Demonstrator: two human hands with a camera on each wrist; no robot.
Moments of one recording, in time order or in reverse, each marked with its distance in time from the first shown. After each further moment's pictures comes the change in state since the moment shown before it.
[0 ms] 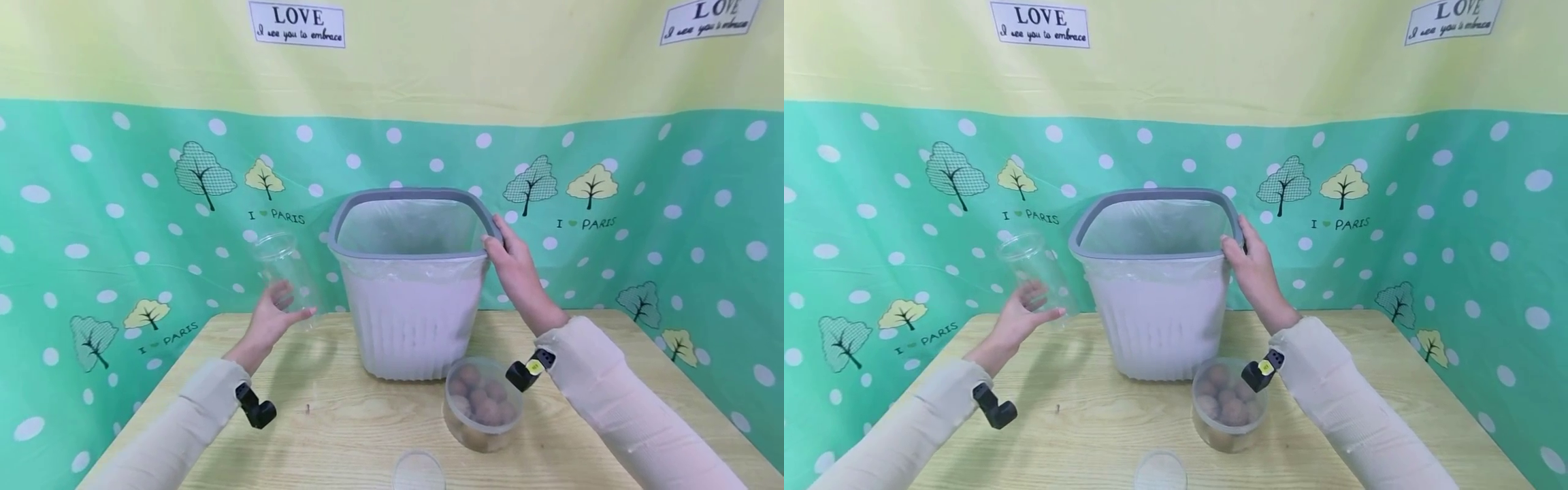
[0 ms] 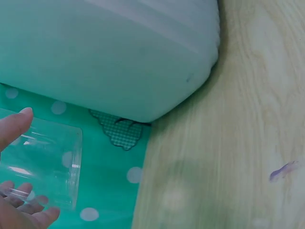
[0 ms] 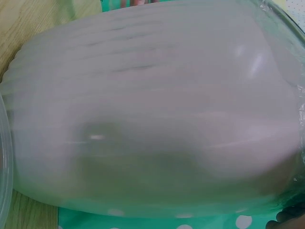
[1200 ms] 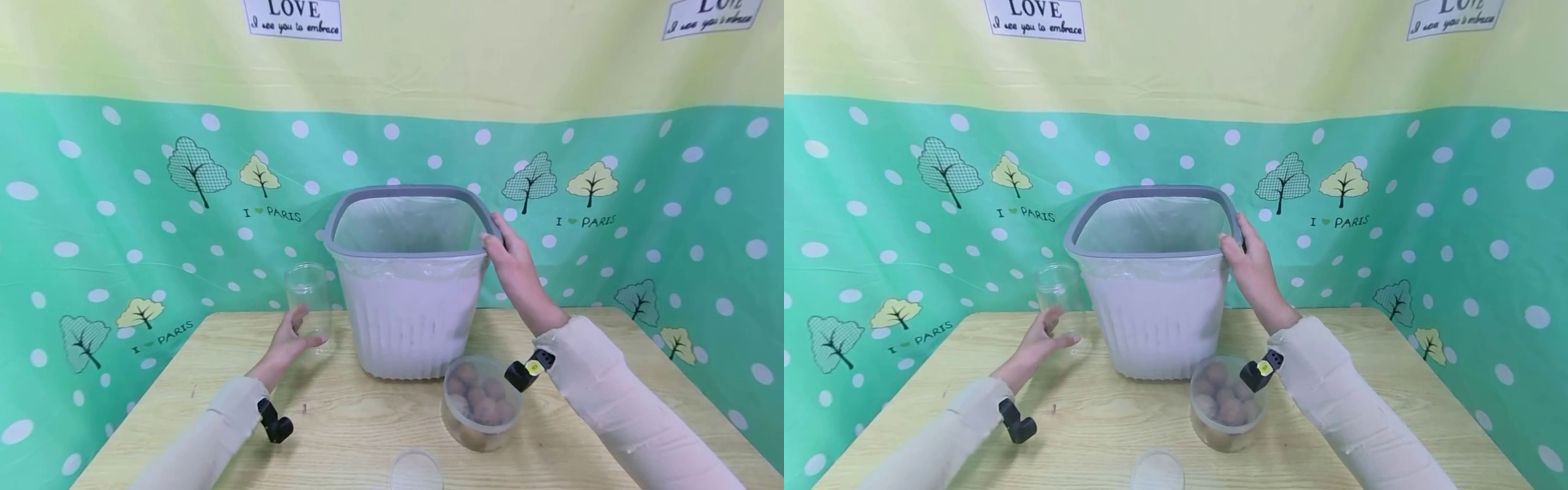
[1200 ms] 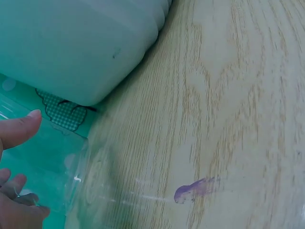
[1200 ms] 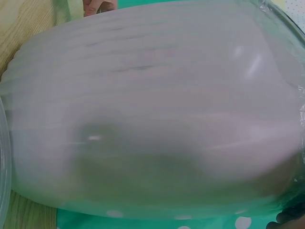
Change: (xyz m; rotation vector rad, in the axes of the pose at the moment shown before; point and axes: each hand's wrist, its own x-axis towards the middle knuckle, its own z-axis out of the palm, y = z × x) left_hand 0.008 -0.061 0.036 -0.013 -0.098 -0.056; right_hand 0.002 0.000 0.002 0.001 0.021 -0.015
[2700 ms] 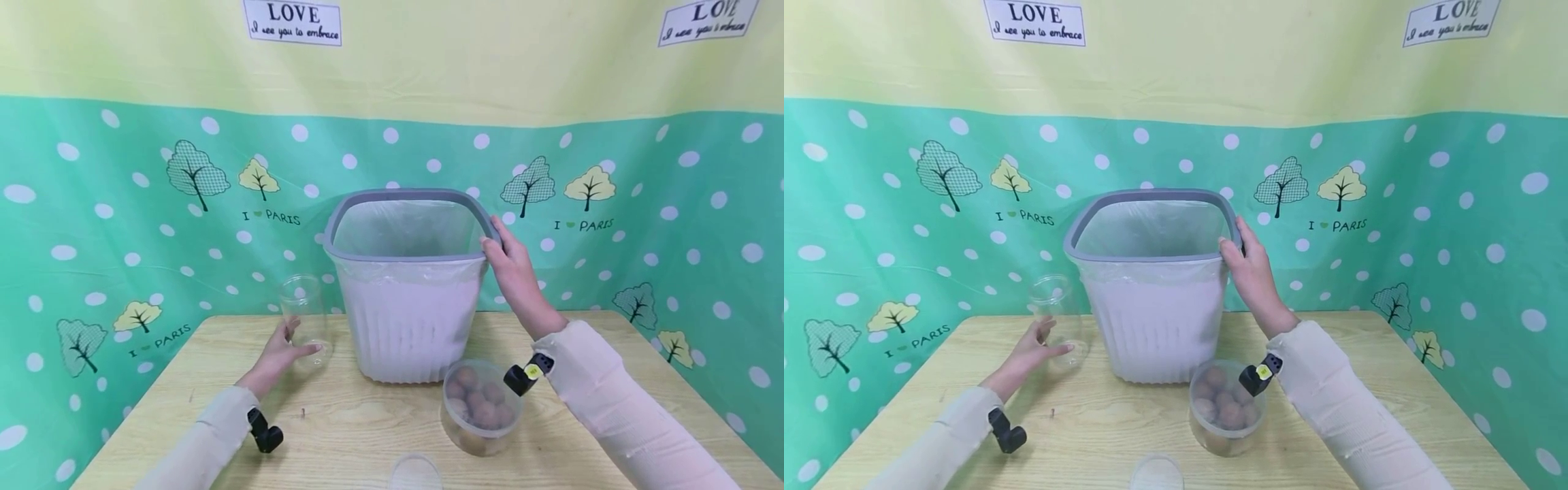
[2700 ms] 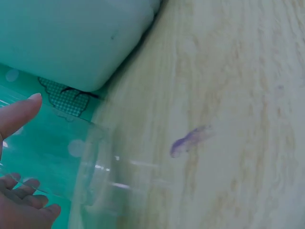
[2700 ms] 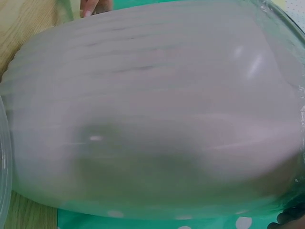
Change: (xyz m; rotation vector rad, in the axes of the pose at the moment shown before) left_hand -0.009 -0.007 -0.008 0.033 -0.033 -0.037; right_hand -0.002 0.002 0.001 0.000 0.011 -0.018
